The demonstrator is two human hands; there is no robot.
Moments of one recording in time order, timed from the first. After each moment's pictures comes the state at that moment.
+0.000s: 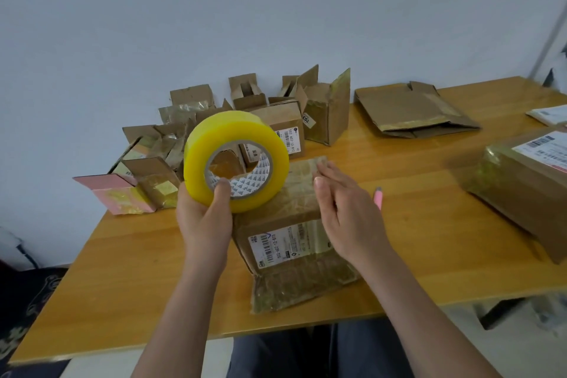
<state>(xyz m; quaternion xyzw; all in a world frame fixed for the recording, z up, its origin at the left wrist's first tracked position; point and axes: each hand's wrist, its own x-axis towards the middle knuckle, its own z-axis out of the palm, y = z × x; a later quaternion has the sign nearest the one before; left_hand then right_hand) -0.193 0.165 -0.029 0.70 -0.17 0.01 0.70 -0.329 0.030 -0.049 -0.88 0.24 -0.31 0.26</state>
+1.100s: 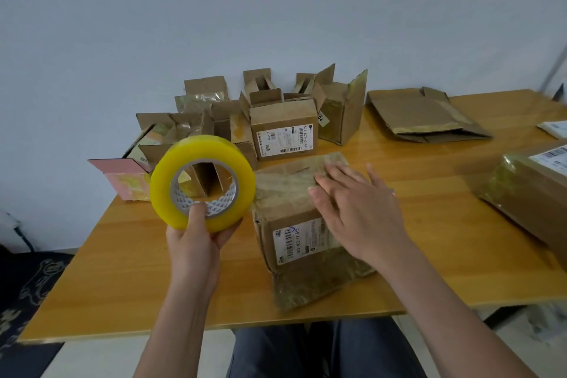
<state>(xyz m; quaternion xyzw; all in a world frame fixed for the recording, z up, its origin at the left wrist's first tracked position) -0.189 0.207 -0.044 0.55 -0.01 -0.12 0.83 -0.327 0.041 -0.026 -0.96 0.25 -0.14 0.04</state>
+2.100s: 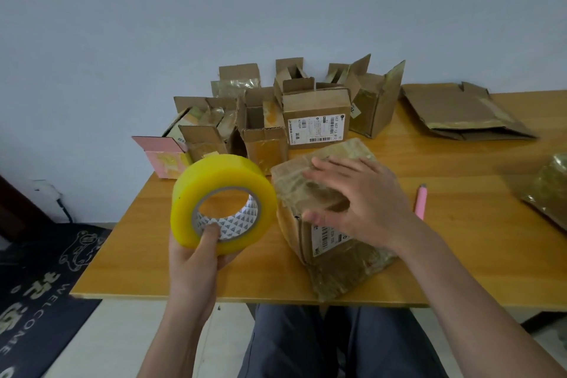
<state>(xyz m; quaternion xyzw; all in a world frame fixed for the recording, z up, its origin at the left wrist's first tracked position) -0.200 0.274 -0.068 0.64 -0.04 -0.10 0.76 -0.308 0.055 -0.020 -0.98 0.10 -0.12 0.10</state>
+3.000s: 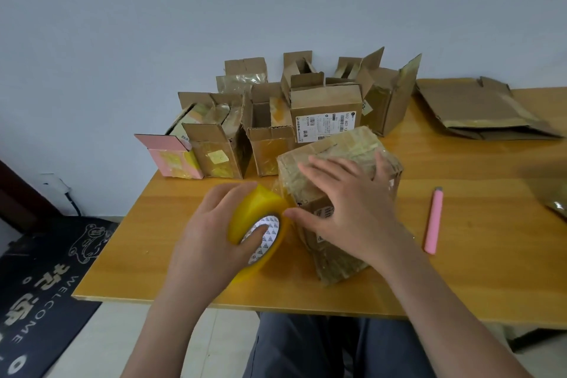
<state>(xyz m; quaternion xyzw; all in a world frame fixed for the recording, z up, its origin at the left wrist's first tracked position) -0.186 0.268 -0.036 0.87 -0.38 0.07 0.31 -0.281 0.078 -0.033 -0.97 0.14 -0.19 0.05</state>
